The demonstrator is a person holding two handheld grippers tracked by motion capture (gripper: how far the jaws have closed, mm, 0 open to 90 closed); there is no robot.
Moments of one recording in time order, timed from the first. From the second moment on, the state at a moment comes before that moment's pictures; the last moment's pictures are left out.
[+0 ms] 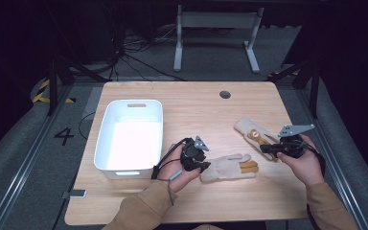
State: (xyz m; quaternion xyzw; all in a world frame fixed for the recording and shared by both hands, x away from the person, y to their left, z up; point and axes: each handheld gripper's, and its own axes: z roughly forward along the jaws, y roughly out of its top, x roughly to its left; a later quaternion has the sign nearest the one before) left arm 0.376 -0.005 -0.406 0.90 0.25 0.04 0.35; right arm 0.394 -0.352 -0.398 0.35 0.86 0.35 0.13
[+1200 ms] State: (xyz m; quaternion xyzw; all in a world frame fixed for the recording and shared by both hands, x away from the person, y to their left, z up) left arm 0.394 -0.019 -0.431 0.90 0.28 0.03 0.34; right arm 0.403 -0.313 -0.435 0.33 0.89 0.31 0.09
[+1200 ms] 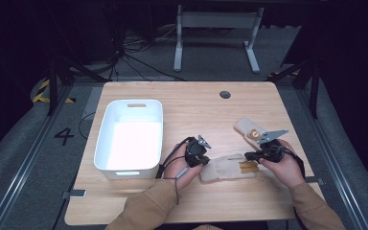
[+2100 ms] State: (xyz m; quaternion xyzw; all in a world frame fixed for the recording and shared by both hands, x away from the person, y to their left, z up) left arm 0.395 -0.018 -0.421 0.90 0.27 0.02 0.34; right arm 0.384 -0.309 -0.433 0.32 0.90 0.28 0.06
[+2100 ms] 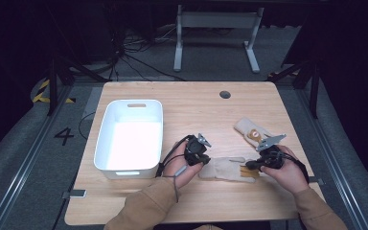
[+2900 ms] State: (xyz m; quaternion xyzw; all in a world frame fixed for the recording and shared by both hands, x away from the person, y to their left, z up) left arm 0.384 -0.011 -0.404 0.89 0.28 -0.01 0.35; right arm 0.384 -0.349 -0.400 0.38 0.82 0.39 0.15
